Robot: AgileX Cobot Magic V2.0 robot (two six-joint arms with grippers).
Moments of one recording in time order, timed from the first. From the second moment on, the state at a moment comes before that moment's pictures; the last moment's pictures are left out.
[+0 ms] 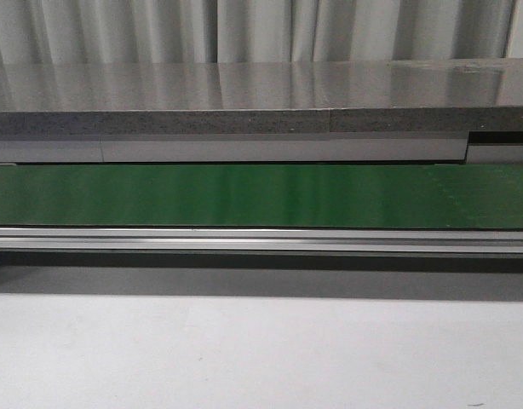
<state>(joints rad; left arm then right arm) -0.01 -0.01 0.00 0.00 0.07 -0.02 -0.40 1.19 -0.99 -0.24 0.64 0.30</state>
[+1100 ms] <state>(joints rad) -0.01 -0.01 0.00 0.00 0.04 -0.02 -0.42 1.91 -1.51 -0.12 0.96 -0.08</state>
